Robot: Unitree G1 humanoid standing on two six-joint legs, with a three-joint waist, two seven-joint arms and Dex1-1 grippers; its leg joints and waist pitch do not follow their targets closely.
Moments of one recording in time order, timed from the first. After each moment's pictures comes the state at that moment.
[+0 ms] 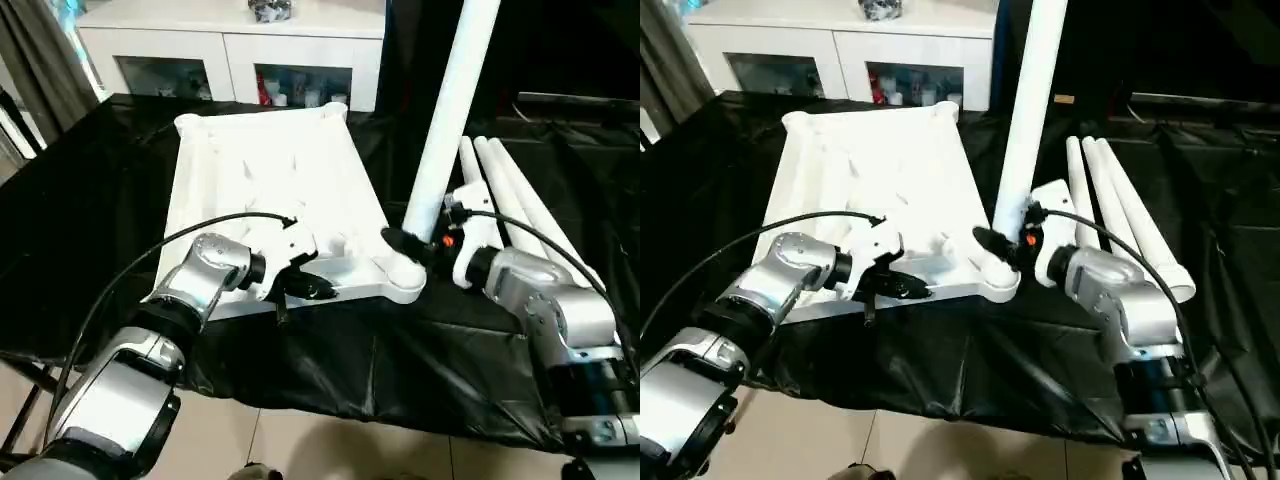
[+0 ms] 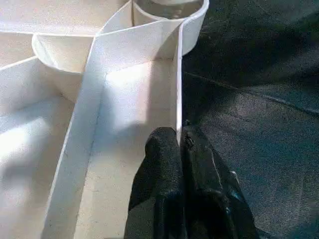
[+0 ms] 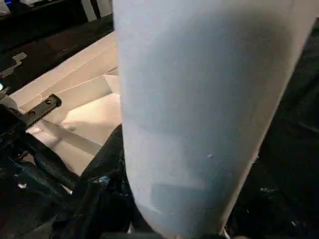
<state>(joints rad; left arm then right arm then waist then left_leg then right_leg) -0.79 0.30 -0.35 0.90 0.01 0.01 -1.17 -0.48 -0.34 0.01 0.19 0.35 0.56 0.64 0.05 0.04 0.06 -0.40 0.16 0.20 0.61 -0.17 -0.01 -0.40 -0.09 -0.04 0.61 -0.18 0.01</state>
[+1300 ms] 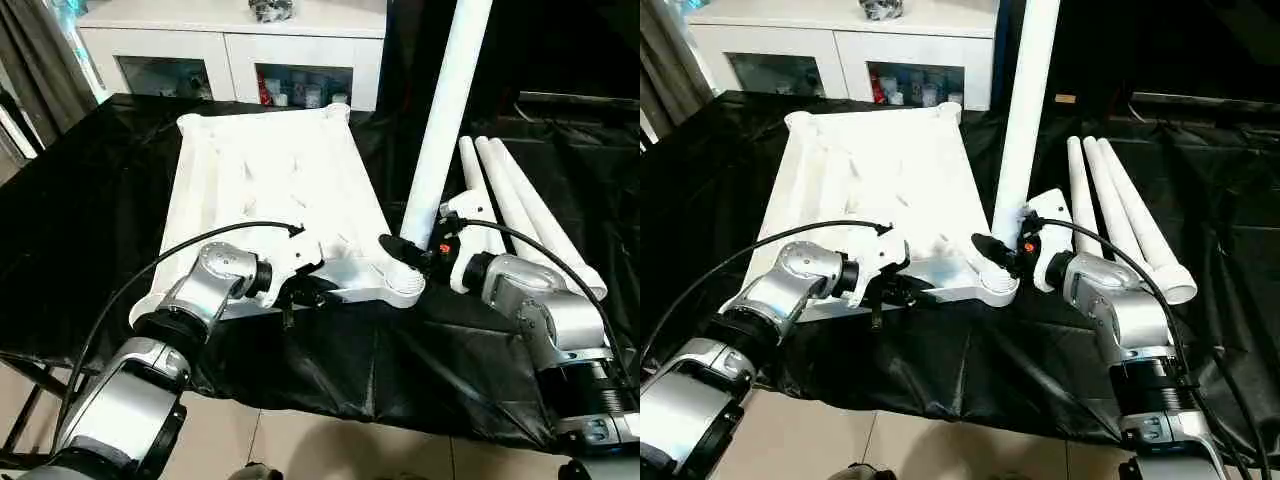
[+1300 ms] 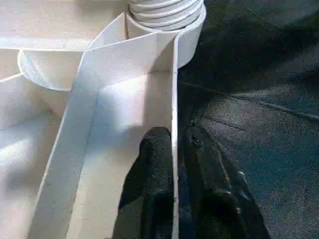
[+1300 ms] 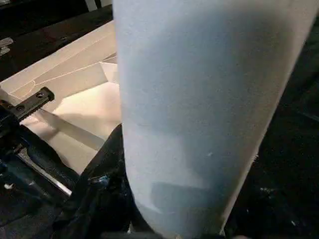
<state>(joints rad) -0.77 0.26 -0.32 0.91 0.02 -0.04 -1.17 -0.47 -0.34 0.03 0.26 0.31 0.49 0.68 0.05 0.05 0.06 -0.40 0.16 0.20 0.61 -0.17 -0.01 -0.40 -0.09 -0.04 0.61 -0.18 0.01</state>
